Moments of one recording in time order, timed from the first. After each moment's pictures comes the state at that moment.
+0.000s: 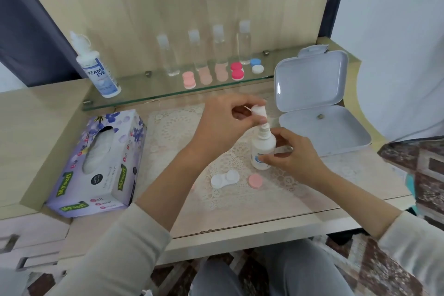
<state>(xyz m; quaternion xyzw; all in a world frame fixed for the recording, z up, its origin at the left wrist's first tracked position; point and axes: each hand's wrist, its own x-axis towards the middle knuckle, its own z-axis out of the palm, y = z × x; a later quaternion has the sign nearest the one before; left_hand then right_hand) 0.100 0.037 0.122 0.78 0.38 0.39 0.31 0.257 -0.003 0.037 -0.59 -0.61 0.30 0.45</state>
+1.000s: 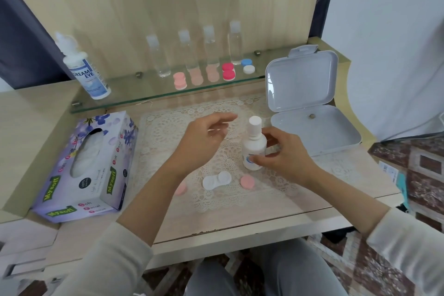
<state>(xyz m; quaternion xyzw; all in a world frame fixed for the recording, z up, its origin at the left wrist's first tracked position) 0.076 0.049 0.086 0.76 0.43 0.31 0.37 0.258 0.000 0.037 -0.60 -0.62 0.28 0.41</state>
